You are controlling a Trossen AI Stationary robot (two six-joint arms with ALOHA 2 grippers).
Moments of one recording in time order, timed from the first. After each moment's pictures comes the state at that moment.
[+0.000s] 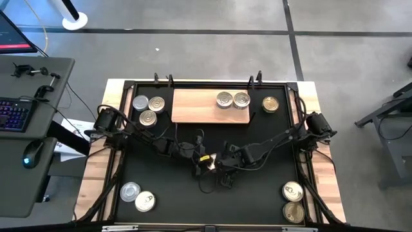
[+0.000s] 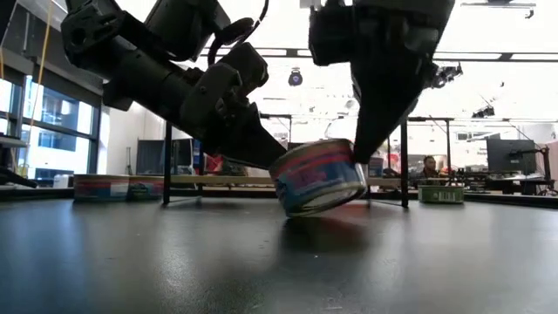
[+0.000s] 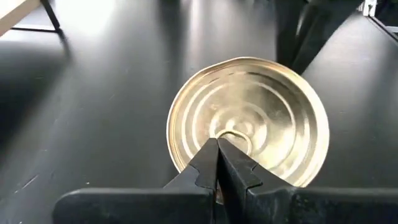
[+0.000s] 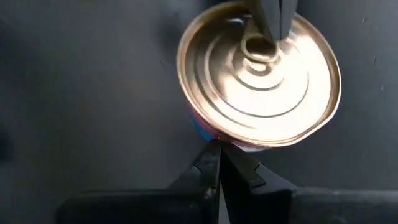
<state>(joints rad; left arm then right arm) -0.23 1.91 0.75 0.59 -0.15 -0.17 0.34 1.86 1.31 -0.64 0.13 0.62</state>
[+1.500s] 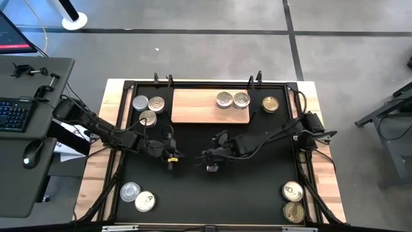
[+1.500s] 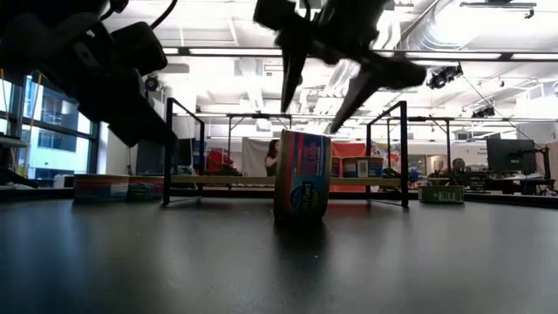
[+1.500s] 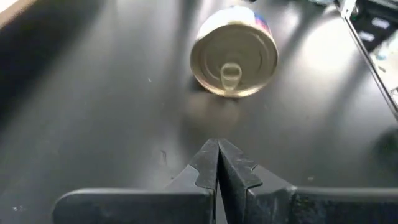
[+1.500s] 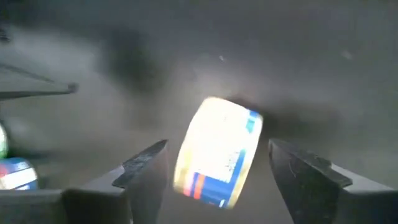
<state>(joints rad) -0.33 1.28 0.39 0.29 -0.24 -0.45 0.27 1.94 1.57 -0.85 0.24 1.58</state>
